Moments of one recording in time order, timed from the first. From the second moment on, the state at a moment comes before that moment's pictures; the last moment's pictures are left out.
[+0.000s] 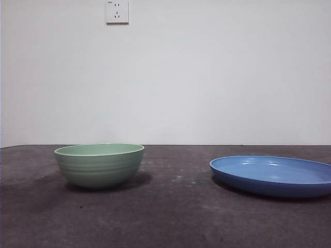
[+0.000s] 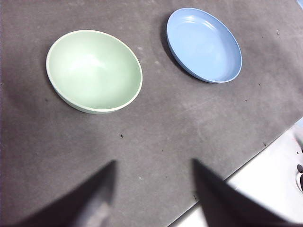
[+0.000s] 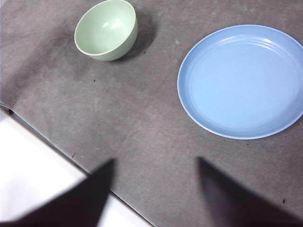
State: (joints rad) left arm -0.16 0.74 0.95 -1.02 0.55 0.04; right arm 0.13 0.70 1.02 -1.18 -0.52 -0.08
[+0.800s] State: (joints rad) left arm -0.25 1.00 1.14 -0.95 0.39 -0.04; right arm 0.13 0.70 1.02 -1.18 -0.52 -0.08
